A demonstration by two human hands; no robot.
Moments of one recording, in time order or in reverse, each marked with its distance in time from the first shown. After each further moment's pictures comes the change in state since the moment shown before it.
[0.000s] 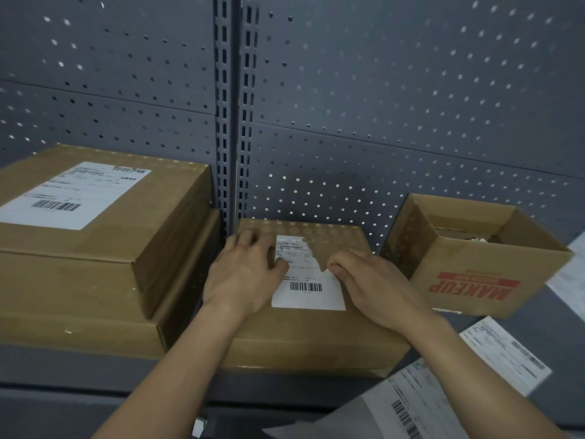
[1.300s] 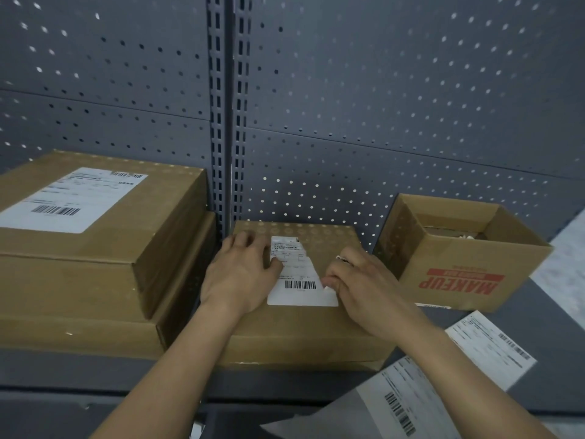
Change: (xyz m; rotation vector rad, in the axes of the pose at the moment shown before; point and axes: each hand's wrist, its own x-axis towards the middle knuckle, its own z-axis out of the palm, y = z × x) left_hand 0.001 -0.002 0.001 0.014 -0.009 0.011; right_hand -0.016 -0.010 0.004 -0.113 0.085 0.019
